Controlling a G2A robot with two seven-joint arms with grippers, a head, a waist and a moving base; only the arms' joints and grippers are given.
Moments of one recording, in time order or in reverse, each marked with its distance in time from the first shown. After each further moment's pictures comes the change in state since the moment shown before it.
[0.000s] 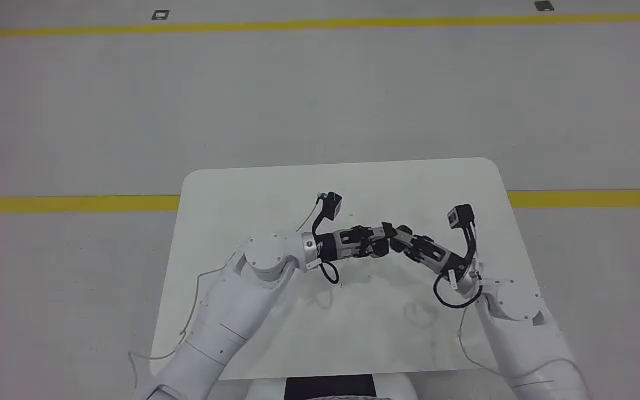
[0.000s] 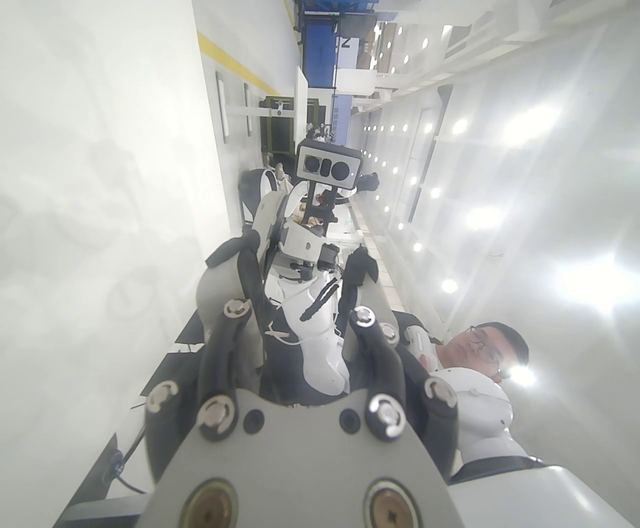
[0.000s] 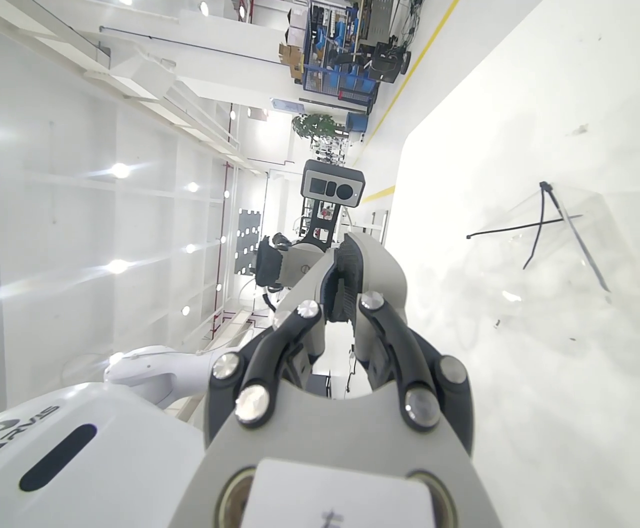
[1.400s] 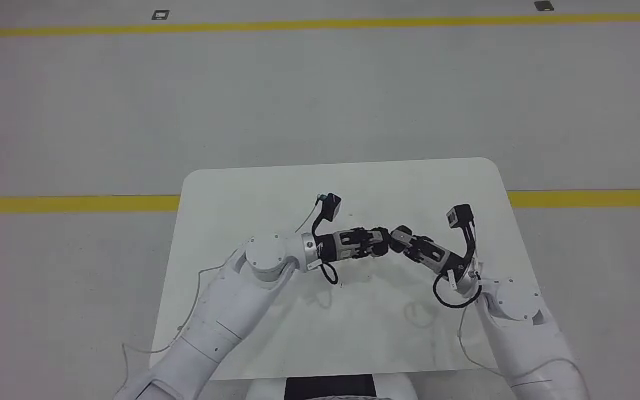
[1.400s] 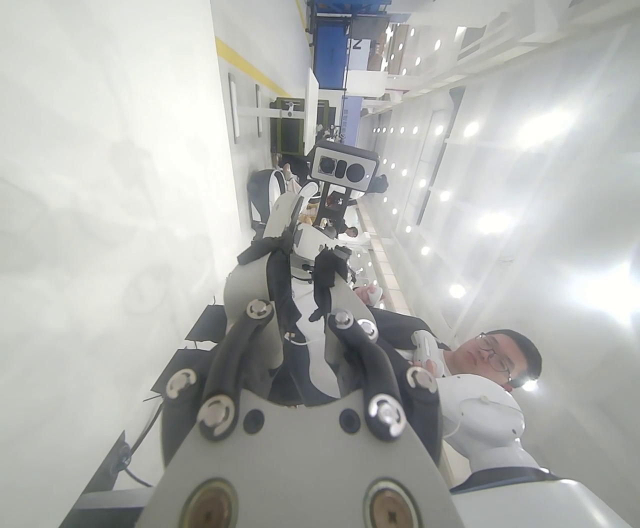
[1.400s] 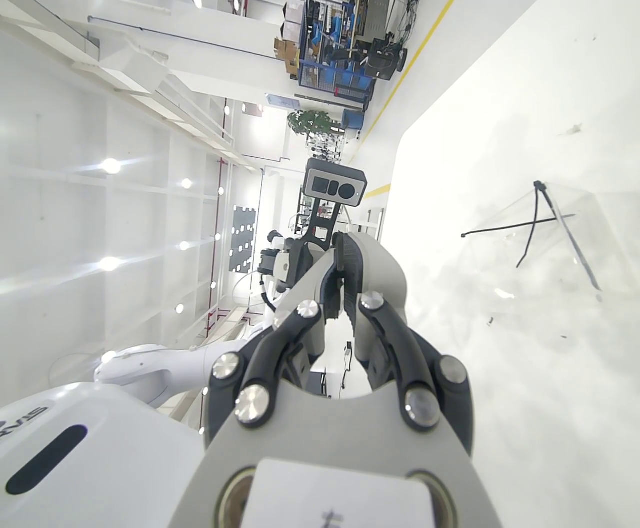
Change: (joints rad) left arm -0.031 0.052 0.072 0.005 -0.043 0.004 0.058; right arm 0.003 -0.008 0.007 0.002 -0.012 0.000 0.011
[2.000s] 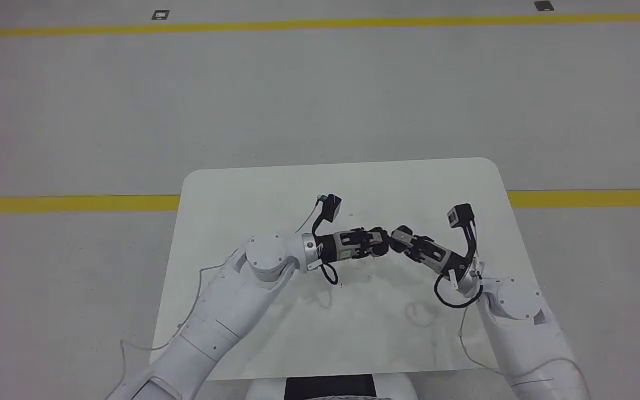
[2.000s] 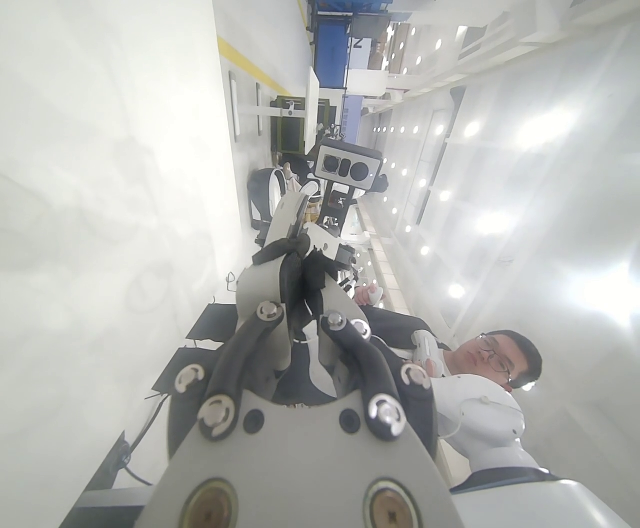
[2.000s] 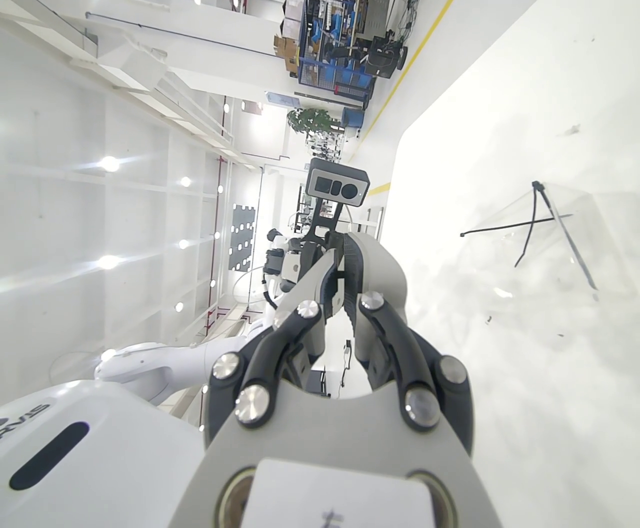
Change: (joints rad) left arm -0.016 0.015 0.030 0.011 -0.029 -0.011 0.019; right arm 0.003 -0.003 0.010 0.000 -0.002 0.000 0.023
